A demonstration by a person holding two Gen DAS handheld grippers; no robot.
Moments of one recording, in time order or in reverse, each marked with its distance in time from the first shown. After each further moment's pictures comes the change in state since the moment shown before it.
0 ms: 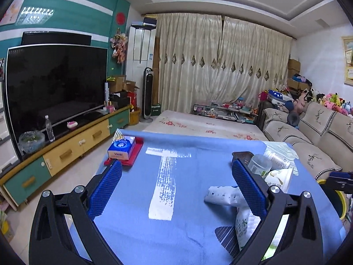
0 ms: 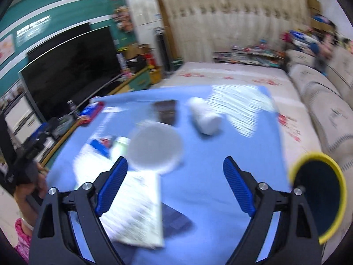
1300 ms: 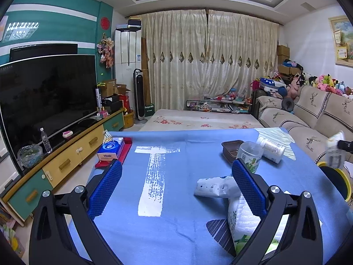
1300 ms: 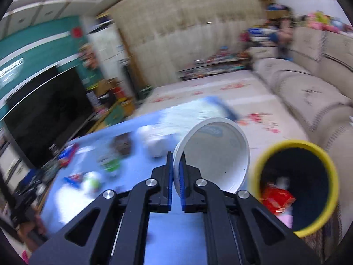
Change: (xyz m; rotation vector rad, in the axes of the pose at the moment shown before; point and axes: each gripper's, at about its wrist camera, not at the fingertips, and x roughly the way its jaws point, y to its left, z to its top) left arm 0.000 -0.055 -0.016 0.119 0.007 -0.026; right arm -0.057 -0.103 -0.021 0.286 -0.188 -0.212
